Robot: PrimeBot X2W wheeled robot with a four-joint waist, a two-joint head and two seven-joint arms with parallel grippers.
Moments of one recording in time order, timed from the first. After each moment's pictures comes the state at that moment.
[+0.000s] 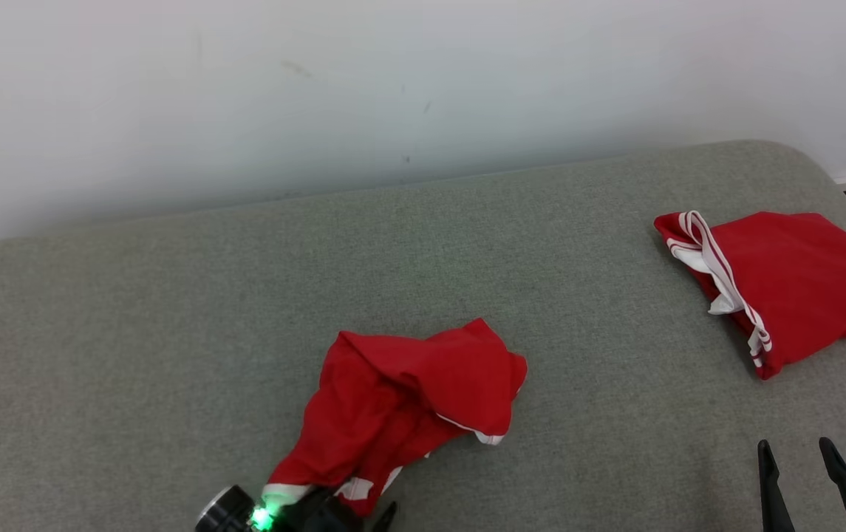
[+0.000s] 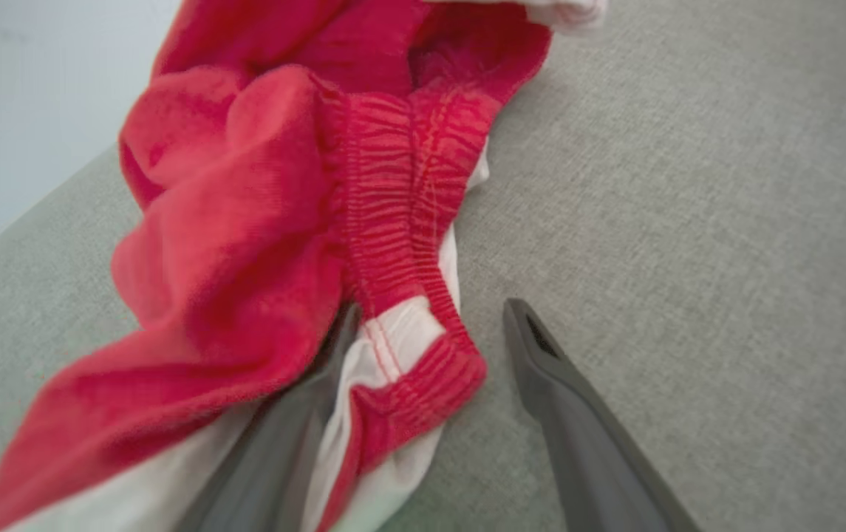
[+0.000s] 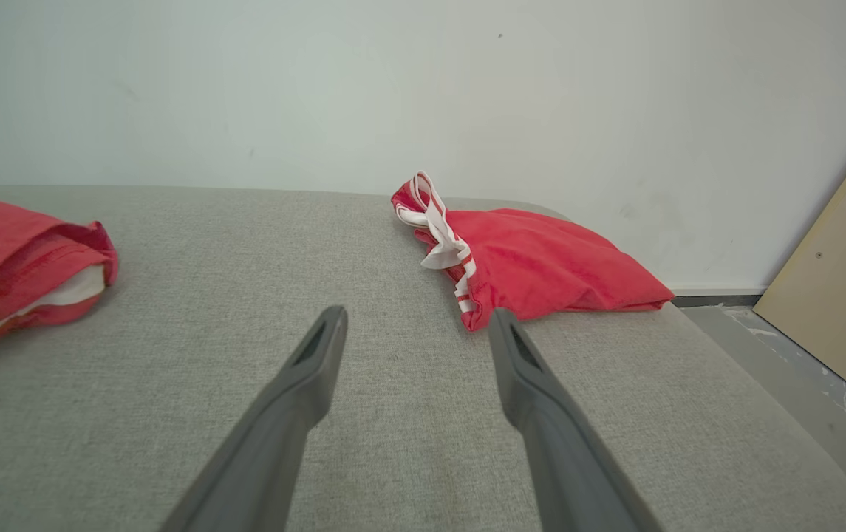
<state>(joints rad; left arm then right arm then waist) -0.26 0.21 -0.61 0.57 0.09 -0.04 -0.23 0.06 -0.07 -0.10 0.21 0.09 0.13 -0.26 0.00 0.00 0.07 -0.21</state>
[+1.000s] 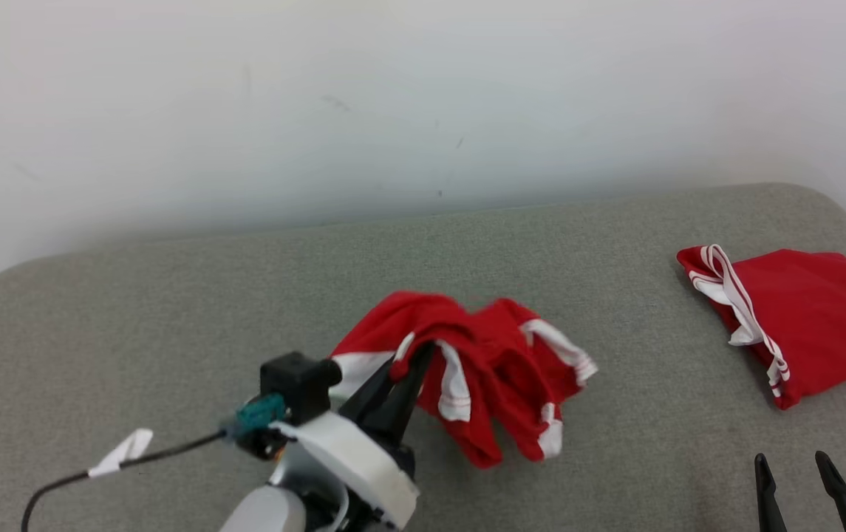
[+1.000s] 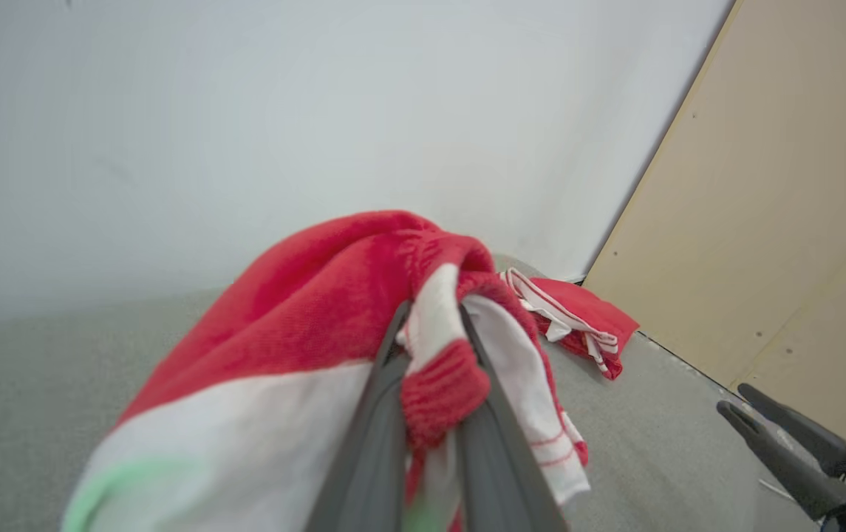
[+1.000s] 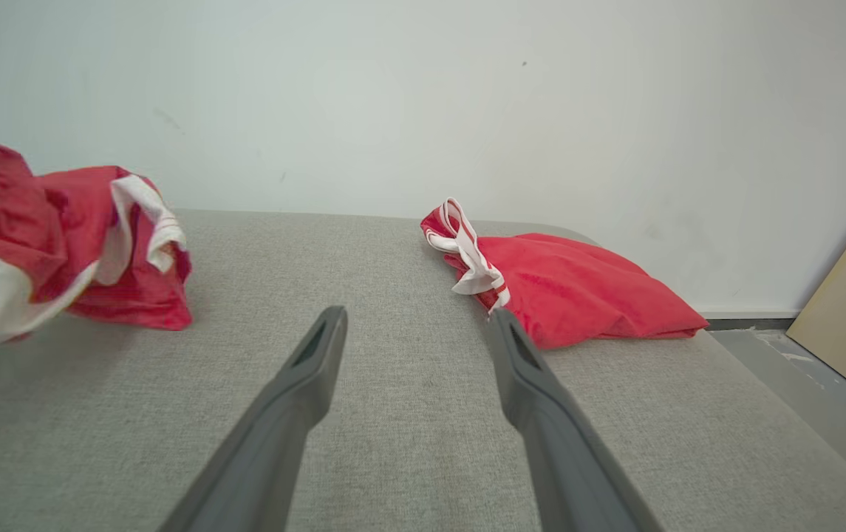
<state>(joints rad) -0.28 0.10 -0.43 0.11 -0.42 -0.11 0.02 0.07 -0.07 -0.10 0.23 0.09 0.13 -0.26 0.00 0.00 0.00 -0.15</state>
